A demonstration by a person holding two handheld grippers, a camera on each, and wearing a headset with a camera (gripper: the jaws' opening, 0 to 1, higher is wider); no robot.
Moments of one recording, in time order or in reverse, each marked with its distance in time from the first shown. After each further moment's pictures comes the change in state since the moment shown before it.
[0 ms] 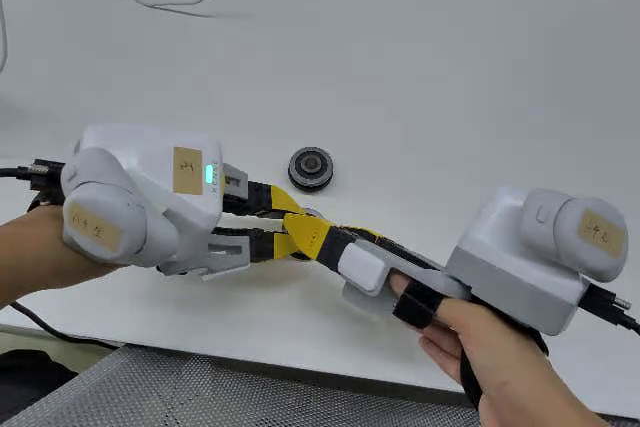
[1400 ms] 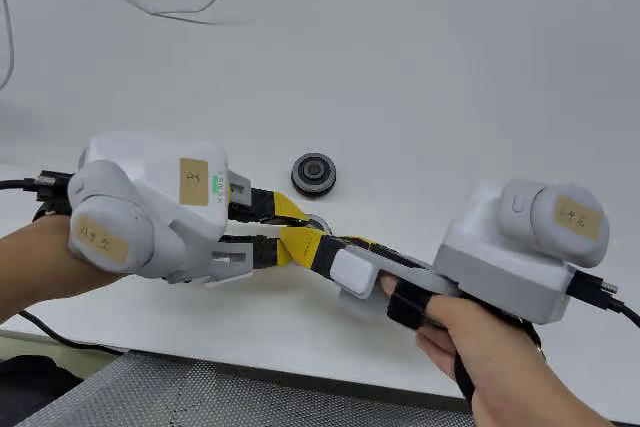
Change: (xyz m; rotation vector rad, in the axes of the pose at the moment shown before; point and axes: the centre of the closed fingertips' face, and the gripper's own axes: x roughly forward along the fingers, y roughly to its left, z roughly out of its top) left arm 0.000 0.000 -0.001 0.013 0.015 0.007; right arm 0.006 0.000 -0.007 -0.045 0.070 -0.028
